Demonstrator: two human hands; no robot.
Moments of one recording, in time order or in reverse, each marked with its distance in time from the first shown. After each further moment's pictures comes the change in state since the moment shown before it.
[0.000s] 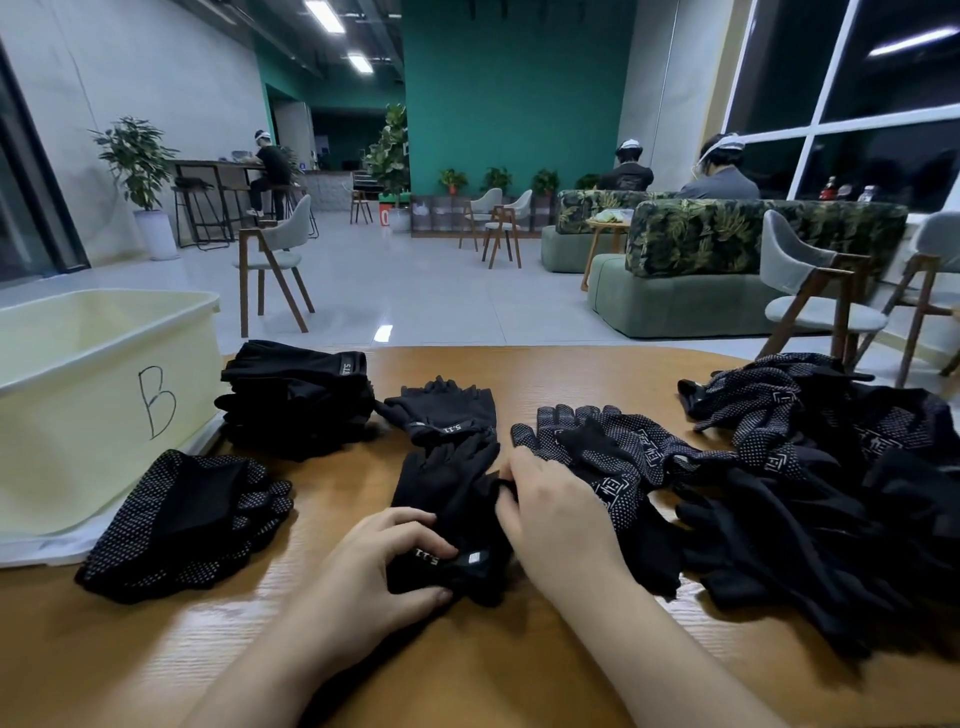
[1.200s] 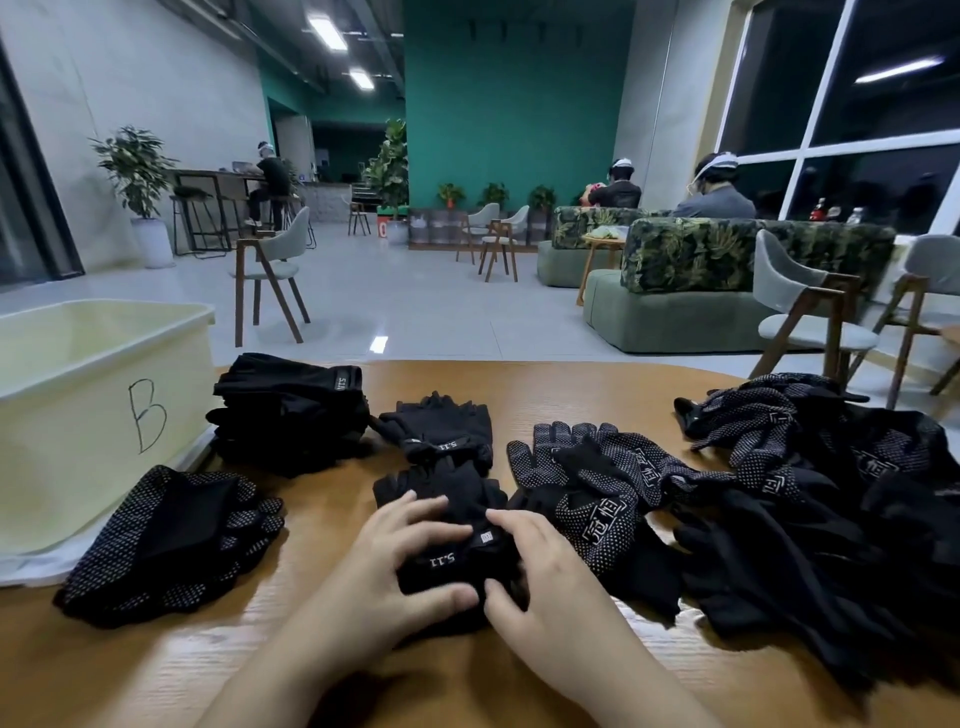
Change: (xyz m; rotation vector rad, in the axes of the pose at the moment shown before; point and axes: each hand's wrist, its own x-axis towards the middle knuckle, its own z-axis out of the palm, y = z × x) left_hand 0.018 0.012 0.001 -0.038 -0.027 0.040; right_hand -0.036 0.005 -0.003 0.364 -0.328 0.054
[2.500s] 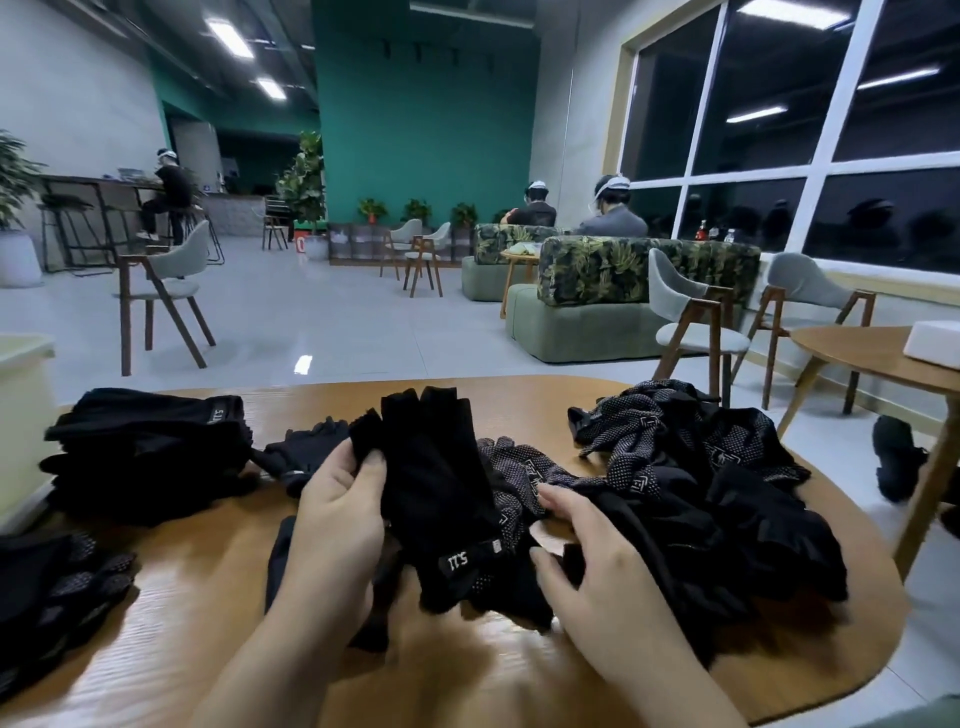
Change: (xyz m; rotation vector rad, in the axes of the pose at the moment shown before) left_hand 0.062 0.114 0.037 -1.034 0.447 -0.221; right_hand -0.045 0.055 -0.092 -0.014 0.320 0.140
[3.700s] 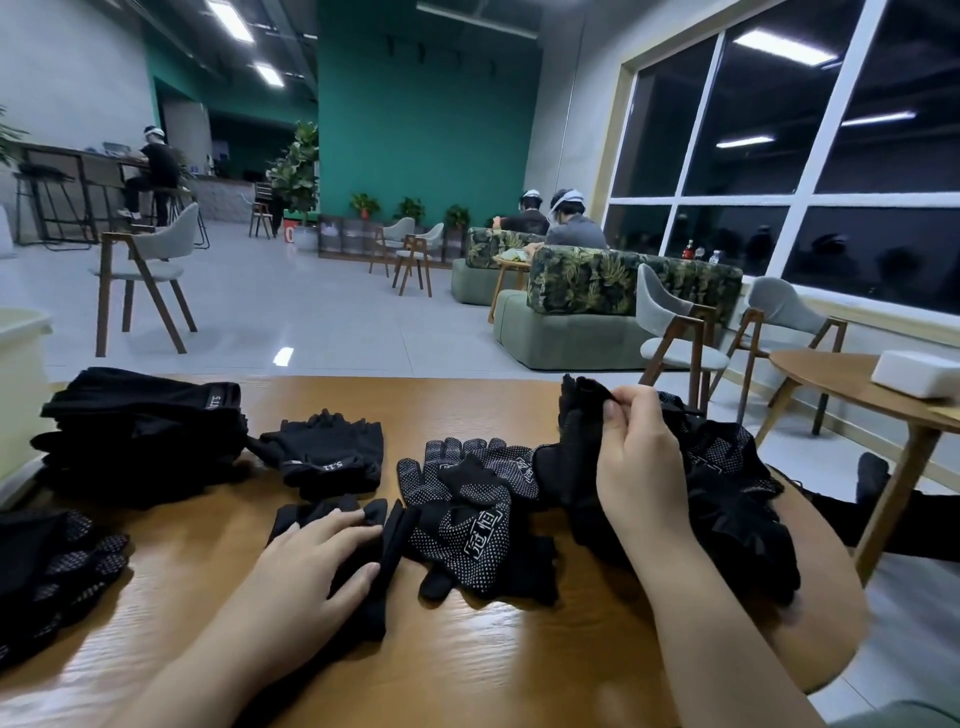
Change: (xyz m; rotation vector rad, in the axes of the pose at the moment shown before) left_hand 0.013 -0.042 -0.094 1.393 -0.428 0.314; right_hand 0.070 -0.016 -0.036 -0.083 0.479 0.016
